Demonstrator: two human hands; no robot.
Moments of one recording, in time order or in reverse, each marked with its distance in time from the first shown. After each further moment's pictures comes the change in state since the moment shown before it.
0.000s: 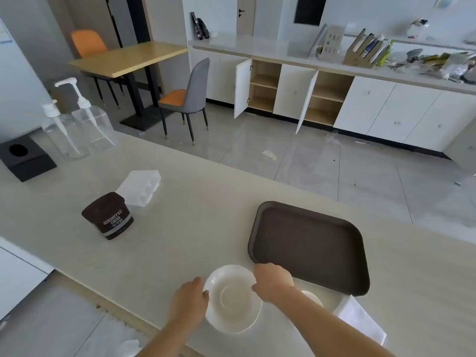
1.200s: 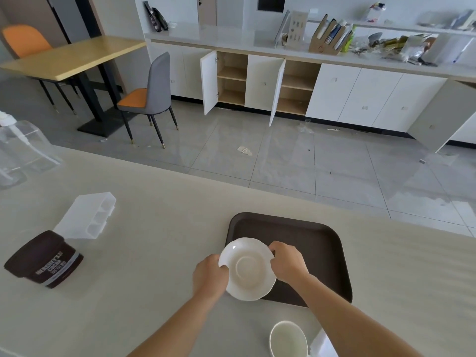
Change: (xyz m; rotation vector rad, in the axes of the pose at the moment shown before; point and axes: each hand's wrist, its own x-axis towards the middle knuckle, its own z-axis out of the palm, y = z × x) left_hand 0.100 0.141 -0.006 -0.358 -0.009 0.048; right_hand 0.068 0.117 -0.041 0.478 0.230 0.279
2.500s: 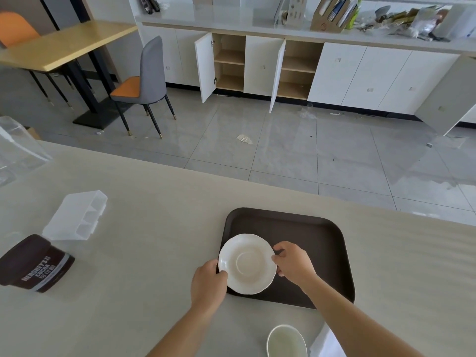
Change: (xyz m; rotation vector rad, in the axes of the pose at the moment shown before) left_hand -0.013 0.009 0.010 -0.234 0.009 -0.078; right_hand 0.020 0.038 0.012 0.301 -0.012 0.084
